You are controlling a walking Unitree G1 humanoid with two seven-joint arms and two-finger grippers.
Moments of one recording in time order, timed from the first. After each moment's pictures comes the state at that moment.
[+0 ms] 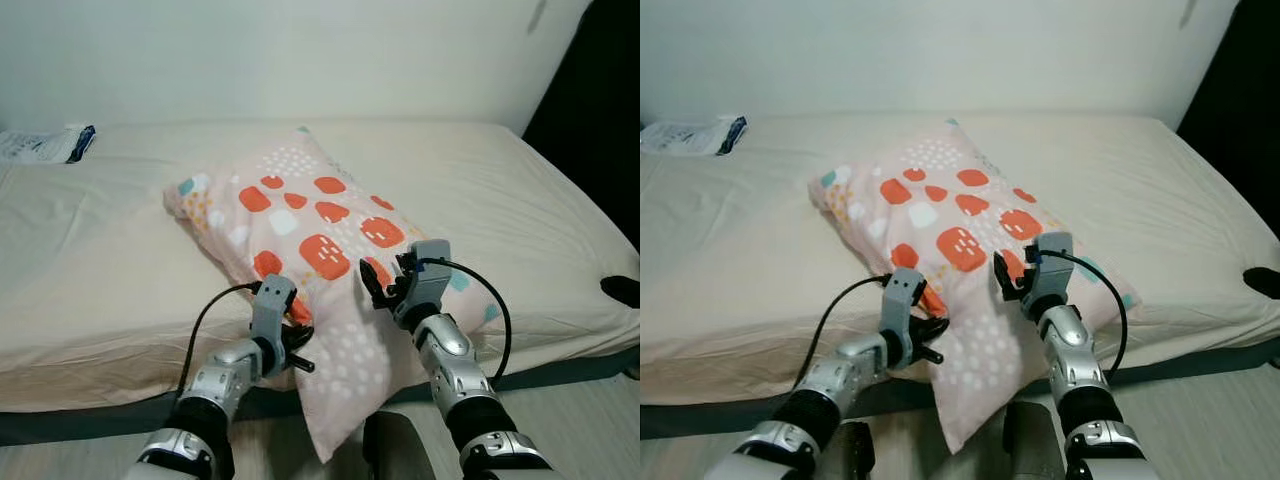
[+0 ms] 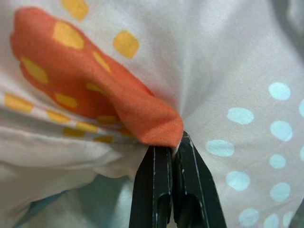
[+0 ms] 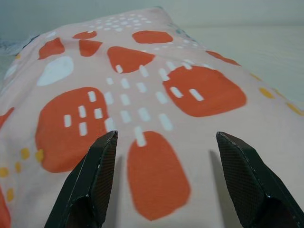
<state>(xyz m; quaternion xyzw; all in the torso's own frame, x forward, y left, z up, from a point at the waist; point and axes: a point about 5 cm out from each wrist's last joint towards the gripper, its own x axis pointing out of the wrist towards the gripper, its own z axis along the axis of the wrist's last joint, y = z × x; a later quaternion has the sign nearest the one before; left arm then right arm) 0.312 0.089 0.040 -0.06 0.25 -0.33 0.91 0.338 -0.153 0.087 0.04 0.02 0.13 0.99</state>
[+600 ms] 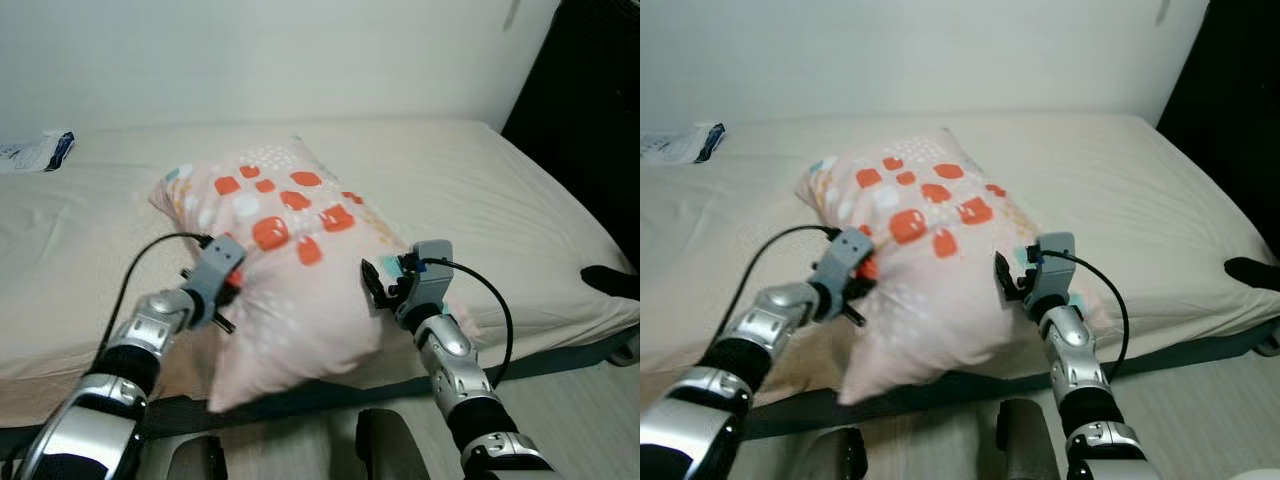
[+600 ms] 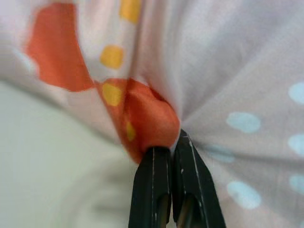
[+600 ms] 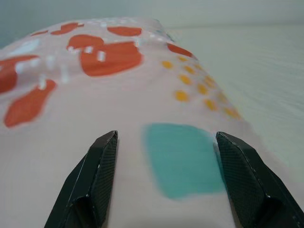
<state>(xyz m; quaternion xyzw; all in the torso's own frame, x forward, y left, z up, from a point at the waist) 0.361 0.205 0.098 0.25 0.22 -0.18 0.93 0.338 -0.154 0.087 0.04 0.02 0.12 0.99</state>
